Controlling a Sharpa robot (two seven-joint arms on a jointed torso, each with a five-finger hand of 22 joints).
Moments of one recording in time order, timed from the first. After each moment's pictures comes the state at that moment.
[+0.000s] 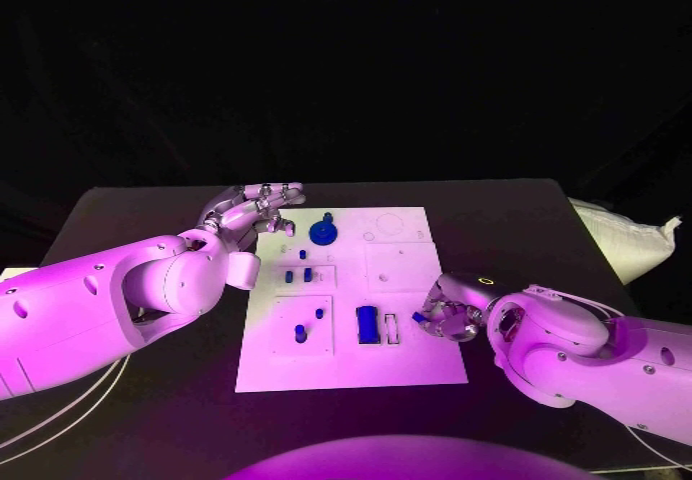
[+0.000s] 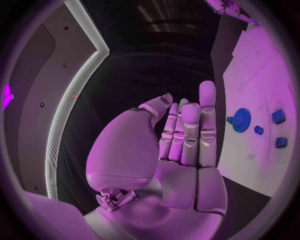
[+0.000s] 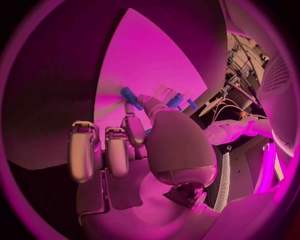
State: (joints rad) left arm 1.15 -0.88 -0.03 1.60 0.09 -0.32 0.35; left_hand 1.35 -0.11 0.43 0.01 0.13 1.00 0.18 0.13 0.07 1.04 0.11 0.25 0.10 1.24 0.03 1.13 0.64 0.17 1.24 0.12 0.56 0.90; right arm 0.99 -1.05 -0.07 1.93 -1.57 -0.26 -0.60; right_hand 1.24 -0.04 0.29 0.10 0.45 1.14 0.07 0.11 0.24 1.42 -0.01 1.17 1.31 1.46 -0.07 1.53 1.31 0.07 1.47 0.04 1.43 1.31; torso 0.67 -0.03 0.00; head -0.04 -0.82
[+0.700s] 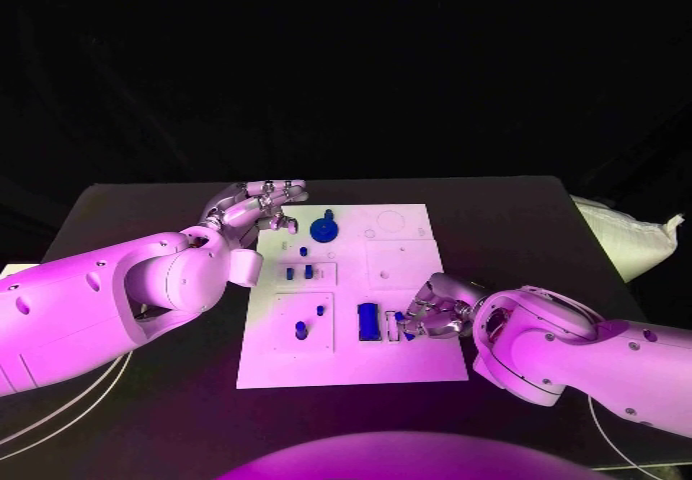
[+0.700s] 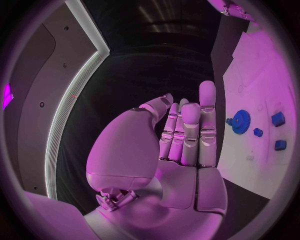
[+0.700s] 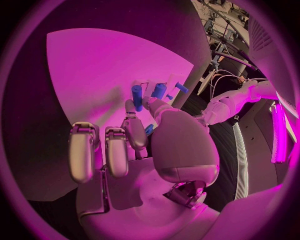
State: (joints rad) left arm 1.15 -0.88 -0.03 1.61 0.09 -0.32 0.35; left_hand 1.36 -0.10 0.43 0.00 0.13 1.00 0.18 0.13 0.07 1.04 0.11 0.25 0.10 1.24 0.03 1.13 0.64 0.17 1.24 0.12 0.56 0.90; right arm 0.99 -1.00 -0.07 1.94 -1.27 -0.37 -0.60; right_hand 1.15 -0.09 0.33 0.13 0.45 1.15 0.07 0.12 0.27 1.43 -0.01 1.19 1.31 1.46 -0.07 1.53 1.31 0.07 1.47 0.04 1.44 1.31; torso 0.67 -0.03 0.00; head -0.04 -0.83
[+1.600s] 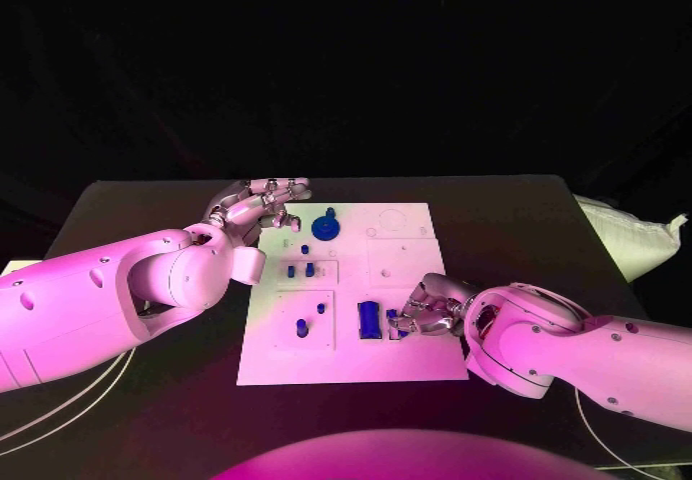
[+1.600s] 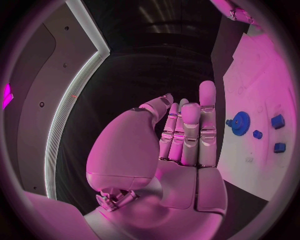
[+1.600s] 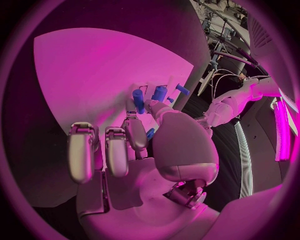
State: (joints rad) left arm 1.15 -0.88 -0.03 1.61 0.09 -0.32 0.35; left_hand 1.36 -0.10 0.43 0.00 0.13 1.00 0.18 0.13 0.07 1.04 0.11 0.25 0.10 1.24 0.03 1.13 0.64 0.17 1.24 0.12 0.56 0.90; right arm 0.99 -0.95 -0.07 1.89 -1.23 -0.34 -0.61; right_hand 1.09 -0.08 0.30 0.17 0.45 1.16 0.07 0.12 0.28 1.44 -0.01 1.19 1.31 1.47 -0.08 1.53 1.31 0.05 1.47 0.03 1.44 1.31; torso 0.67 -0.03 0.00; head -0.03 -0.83
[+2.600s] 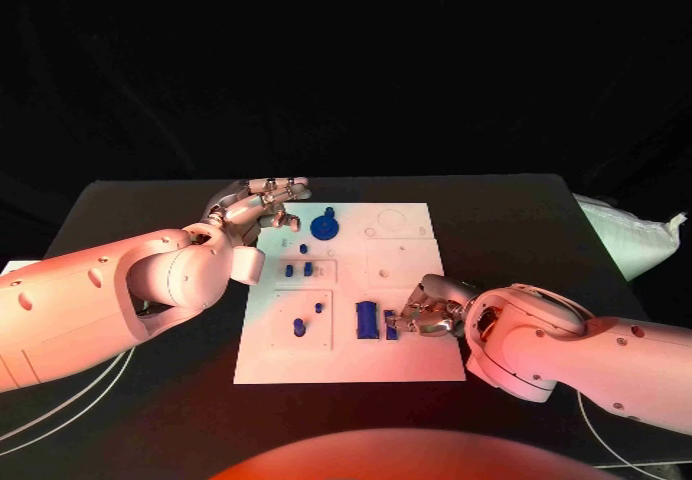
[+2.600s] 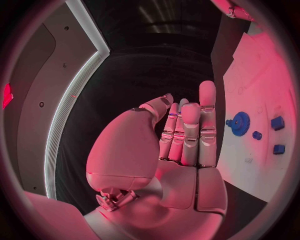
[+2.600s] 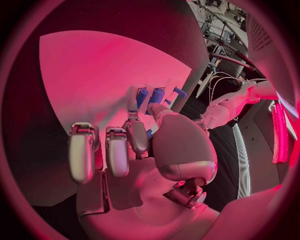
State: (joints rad) left arm 1.15 -0.88 -0.03 1.61 0.09 -0.32 0.35; left_hand 1.36 -0.10 0.43 0.00 0.13 1.00 0.18 0.13 0.07 1.04 0.11 0.26 0.10 1.24 0.03 1.13 0.64 0.17 1.24 0.12 0.56 0.90; right arm 0.99 -0.97 -0.07 1.92 -1.26 -0.33 -0.61; right_hand 1.04 -0.07 0.19 0.21 0.46 1.19 0.05 0.14 0.30 1.46 -0.02 1.23 1.31 1.47 -0.08 1.54 1.31 0.05 1.47 0.02 1.44 1.31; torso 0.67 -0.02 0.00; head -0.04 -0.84
